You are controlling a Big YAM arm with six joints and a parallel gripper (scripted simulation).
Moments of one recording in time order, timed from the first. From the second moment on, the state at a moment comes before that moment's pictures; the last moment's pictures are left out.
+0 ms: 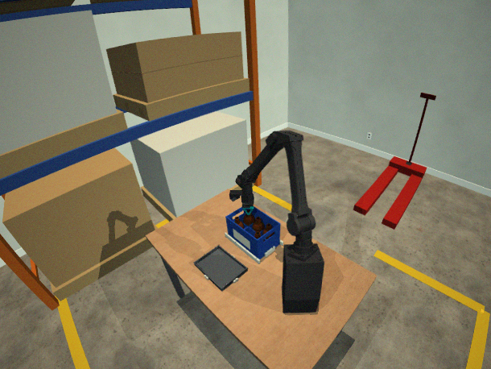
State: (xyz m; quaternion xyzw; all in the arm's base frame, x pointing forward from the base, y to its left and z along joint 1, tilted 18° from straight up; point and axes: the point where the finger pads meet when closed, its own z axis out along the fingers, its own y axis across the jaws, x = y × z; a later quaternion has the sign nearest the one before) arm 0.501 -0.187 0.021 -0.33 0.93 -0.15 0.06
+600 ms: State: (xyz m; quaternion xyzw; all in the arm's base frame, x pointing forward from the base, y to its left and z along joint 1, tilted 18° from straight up) arm 0.489 -0.174 0.066 -0.34 0.93 -0.15 0.06
